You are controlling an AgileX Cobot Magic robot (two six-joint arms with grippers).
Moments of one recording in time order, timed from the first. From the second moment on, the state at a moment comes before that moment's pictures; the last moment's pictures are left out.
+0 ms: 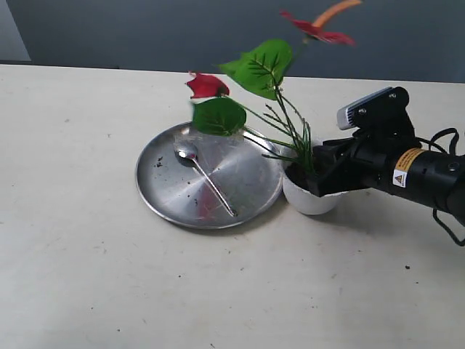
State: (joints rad) left arm -0.12 0.00 0.00 0.09 0.25 -0.04; right arm 0.28 1.61 -0.53 -0.46 -0.50 0.24
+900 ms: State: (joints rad) left arm -0.12 0.00 0.00 0.09 0.25 -0.04; right arm 0.28 1.04 -0.53 -0.38 0.03 0.29
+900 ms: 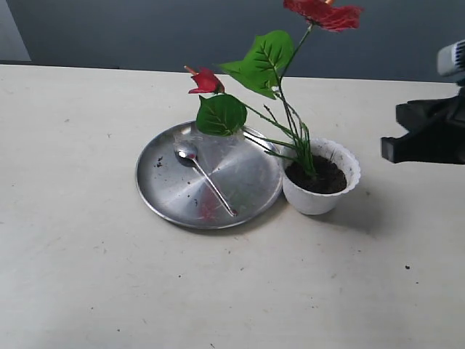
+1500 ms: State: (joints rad) left arm -0.12 0.00 0.00 0.09 0.25 -0.04; right arm 0.28 0.31 -0.53 -0.30 0.58 0.40
